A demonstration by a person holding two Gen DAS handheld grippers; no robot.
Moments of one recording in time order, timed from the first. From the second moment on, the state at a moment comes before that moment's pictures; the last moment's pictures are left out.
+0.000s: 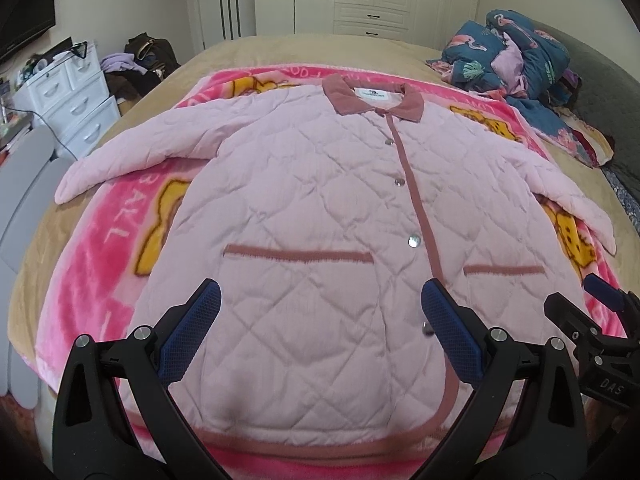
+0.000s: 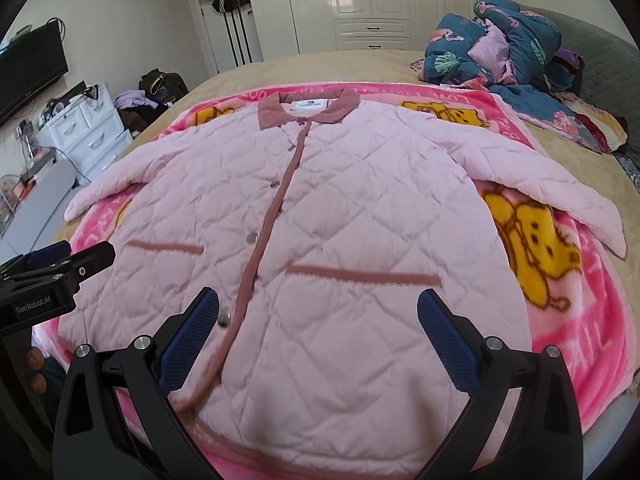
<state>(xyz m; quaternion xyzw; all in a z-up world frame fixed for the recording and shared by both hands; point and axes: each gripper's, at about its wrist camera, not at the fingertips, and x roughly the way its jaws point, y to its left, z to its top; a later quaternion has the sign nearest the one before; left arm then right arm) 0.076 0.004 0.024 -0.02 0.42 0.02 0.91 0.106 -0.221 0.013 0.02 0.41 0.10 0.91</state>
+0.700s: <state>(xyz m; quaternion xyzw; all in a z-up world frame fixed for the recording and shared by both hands) 0.182 -0.030 0.042 -0.02 0.43 0.00 0.90 0.217 -0.265 0.018 0.07 0.41 0.07 0.91</state>
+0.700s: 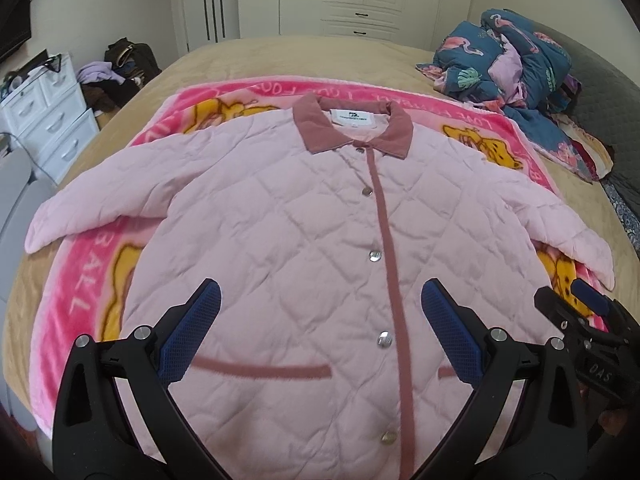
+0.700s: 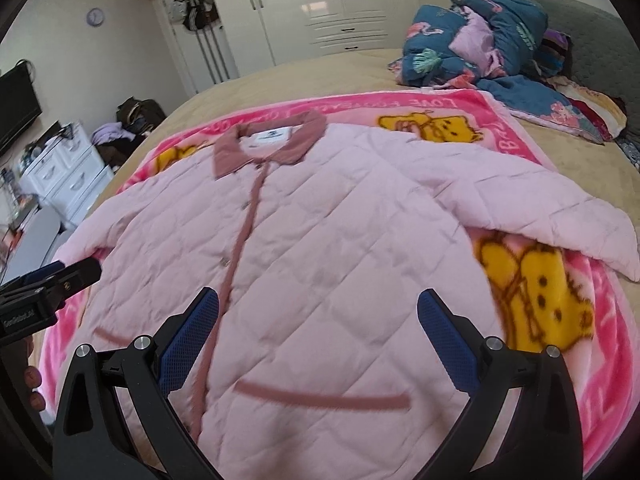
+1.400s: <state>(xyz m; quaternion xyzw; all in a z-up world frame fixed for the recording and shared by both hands) 0.258 -0.072 0.033 0.00 0.44 -0.01 0.90 0.279 -0.375 0.008 0.15 0.41 -0.04 0.90</state>
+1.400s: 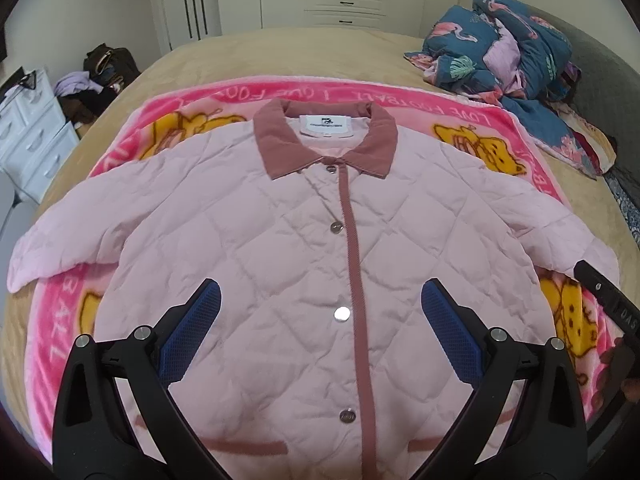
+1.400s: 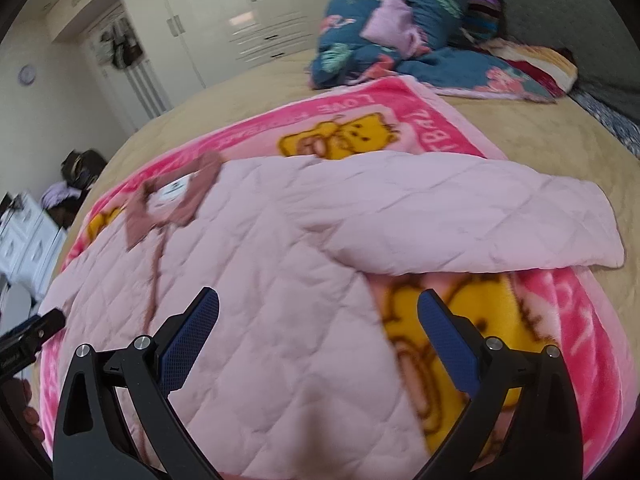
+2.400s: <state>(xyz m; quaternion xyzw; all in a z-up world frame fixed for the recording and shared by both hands) 0.285 -0.095 0.009 0.01 0.46 -0.01 0.89 0.266 -0.631 -0.079 0.37 0.38 -0.29 0.80</state>
